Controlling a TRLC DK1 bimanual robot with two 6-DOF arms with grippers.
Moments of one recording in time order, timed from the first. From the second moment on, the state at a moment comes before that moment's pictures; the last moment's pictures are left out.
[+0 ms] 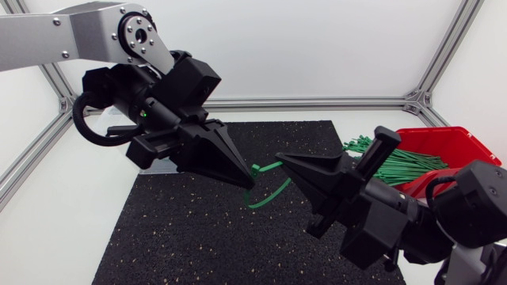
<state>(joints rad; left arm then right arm) -0.51 1.78 1.55 -1.55 1.19 1.23 0.67 1.05 0.23 1.00 -0.36 -1.23</state>
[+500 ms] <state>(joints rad) -0.51 1.78 1.55 -1.54 1.19 1.23 0.67 1.06 0.24 1.00 -0.36 -1.23</state>
